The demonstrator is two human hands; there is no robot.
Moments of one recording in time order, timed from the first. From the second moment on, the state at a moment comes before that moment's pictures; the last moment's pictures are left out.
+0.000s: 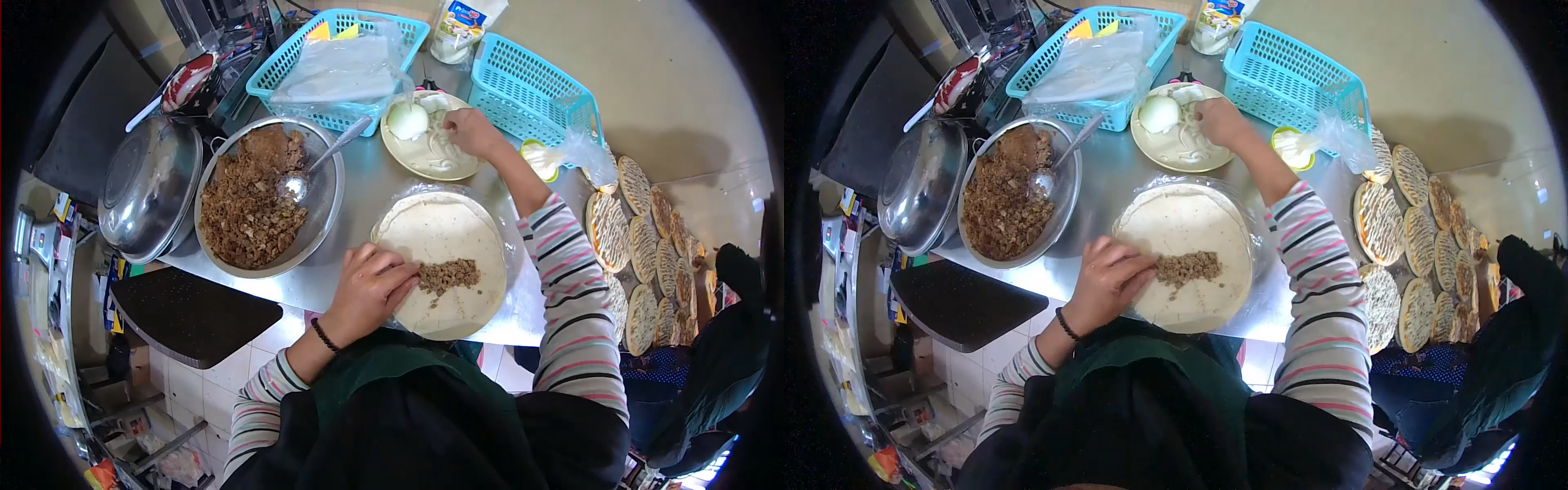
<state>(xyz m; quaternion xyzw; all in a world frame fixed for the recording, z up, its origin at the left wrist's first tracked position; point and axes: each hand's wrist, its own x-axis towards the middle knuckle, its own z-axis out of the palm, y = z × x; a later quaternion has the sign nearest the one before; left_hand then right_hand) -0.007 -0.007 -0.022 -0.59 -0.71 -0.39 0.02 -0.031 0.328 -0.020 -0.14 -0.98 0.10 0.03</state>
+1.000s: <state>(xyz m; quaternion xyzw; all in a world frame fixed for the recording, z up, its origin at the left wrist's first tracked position) -0.004 -0.014 -0.020 -0.59 -0.69 -0.42 0.00 -0.030 0.314 0.022 -0.20 -0.97 0.14 -0.06</state>
